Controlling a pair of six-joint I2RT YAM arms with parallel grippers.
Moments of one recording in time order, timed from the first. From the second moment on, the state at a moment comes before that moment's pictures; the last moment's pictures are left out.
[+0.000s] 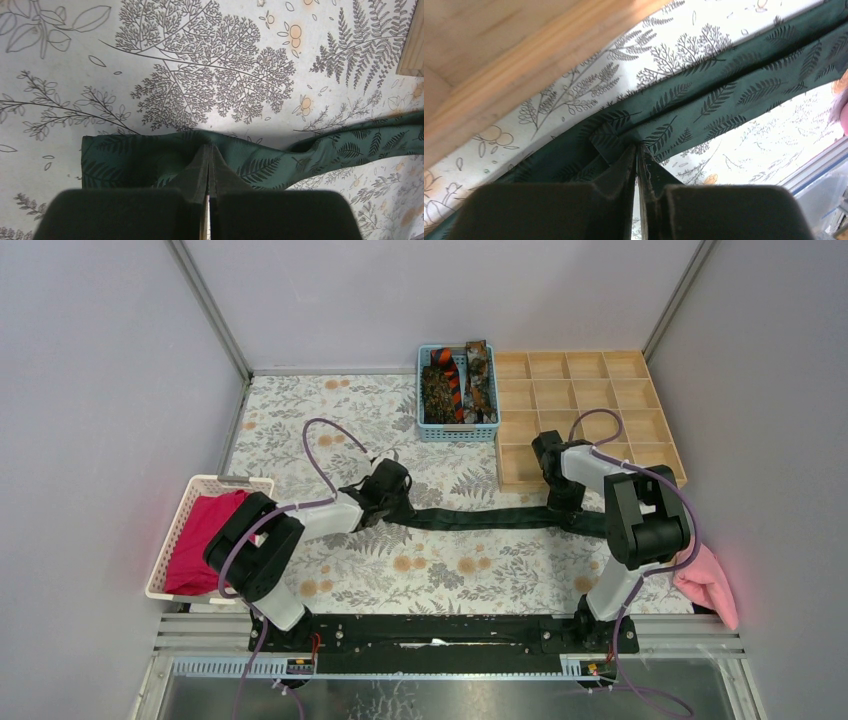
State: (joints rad) left arm -0.63 1.63 0.75 -0.01 -0.04 -0.82; right arm 0.21 1.76 1.03 -0.82 0.48 0.61
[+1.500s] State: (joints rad) left arm -0.62 1.36 0.79 -0.29 -0.22 -0.82; right arm 0.34 1.39 0.98 -0.72 0.34 0.50
